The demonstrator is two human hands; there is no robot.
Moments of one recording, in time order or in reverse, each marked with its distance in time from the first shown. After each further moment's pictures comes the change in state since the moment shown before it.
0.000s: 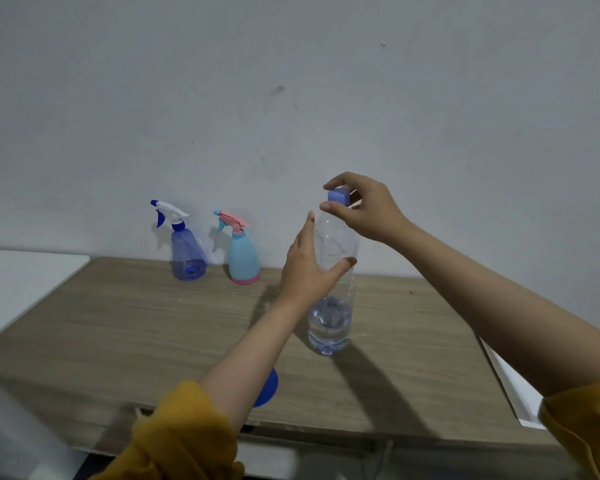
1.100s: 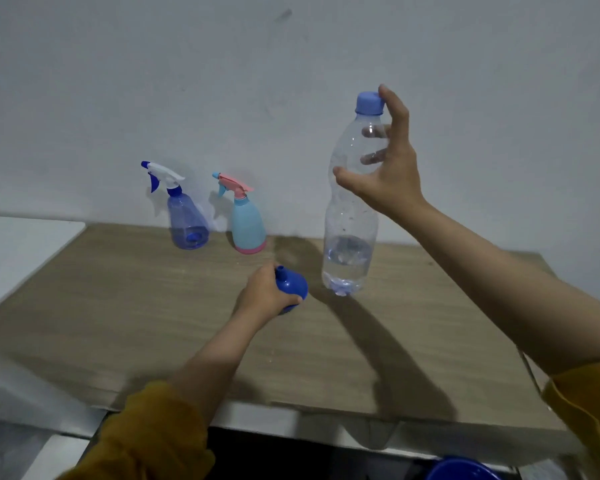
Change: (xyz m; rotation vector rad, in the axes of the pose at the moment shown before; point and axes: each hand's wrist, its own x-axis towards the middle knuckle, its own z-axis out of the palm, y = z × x) left_hand -0.020 -0.146 -0.015 0.210 -0.186 -0.393; right_hand 0.013 0.028 0.034 0.109 0.311 -0.056
